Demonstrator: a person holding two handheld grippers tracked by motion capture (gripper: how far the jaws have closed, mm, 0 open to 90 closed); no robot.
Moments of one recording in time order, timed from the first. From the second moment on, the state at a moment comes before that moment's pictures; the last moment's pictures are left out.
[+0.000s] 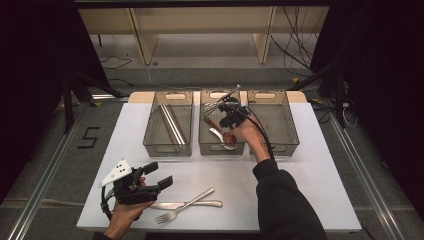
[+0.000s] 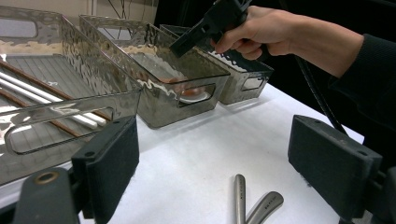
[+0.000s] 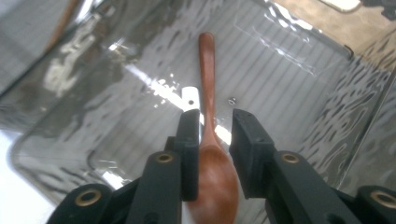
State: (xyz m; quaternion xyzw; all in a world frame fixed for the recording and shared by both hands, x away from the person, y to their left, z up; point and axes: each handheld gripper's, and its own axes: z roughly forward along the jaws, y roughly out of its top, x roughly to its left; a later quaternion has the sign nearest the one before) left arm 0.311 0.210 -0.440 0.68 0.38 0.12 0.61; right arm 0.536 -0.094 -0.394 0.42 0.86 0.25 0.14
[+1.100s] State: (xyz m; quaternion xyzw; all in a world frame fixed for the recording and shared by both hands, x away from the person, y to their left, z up) left arm 0.311 0.210 -0.440 0.68 0.39 0.12 0.61; right arm 0.440 -0.091 -0.367 0.26 0.90 0.33 0.10
